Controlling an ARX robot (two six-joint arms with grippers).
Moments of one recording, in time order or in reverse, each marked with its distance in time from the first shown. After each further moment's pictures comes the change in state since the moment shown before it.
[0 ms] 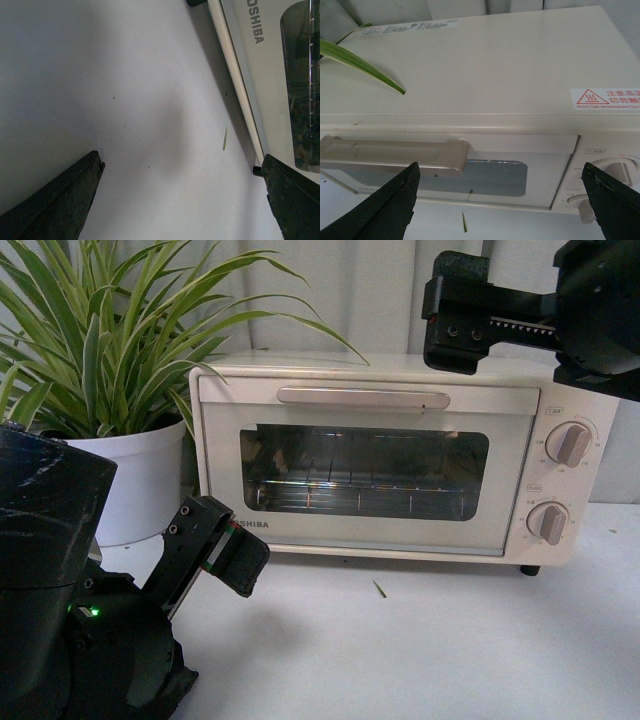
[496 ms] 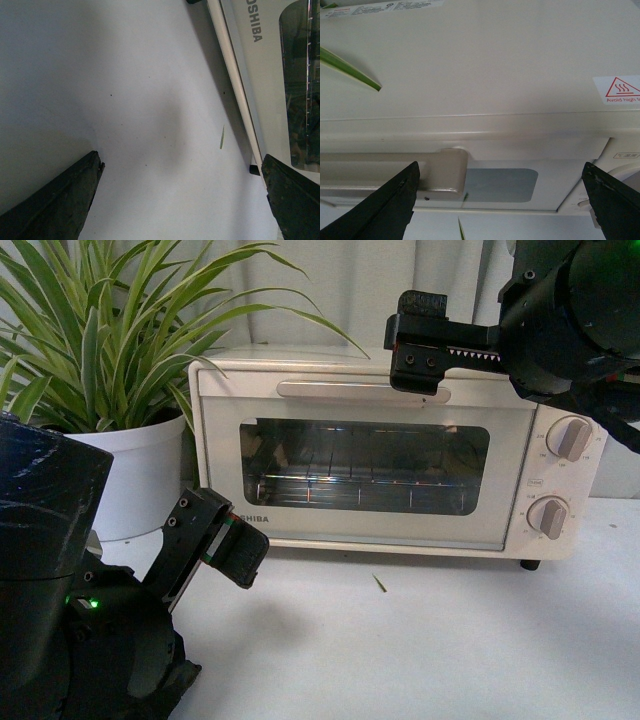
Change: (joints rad) left arm 0.002 0.000 -0.002 0.013 0.011 -0.010; right arm 0.021 0.130 0.096 -0.035 0.085 0.033
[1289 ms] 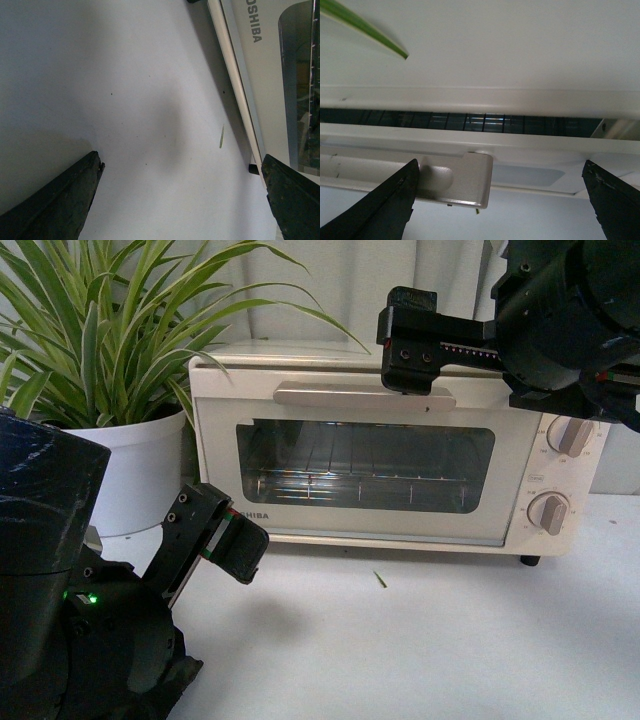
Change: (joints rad) left arm 0.005 -0.001 -0.002 0.002 0.006 -0.002; right arm -0.012 -0.006 0.037 -0.171 -0.129 0.000
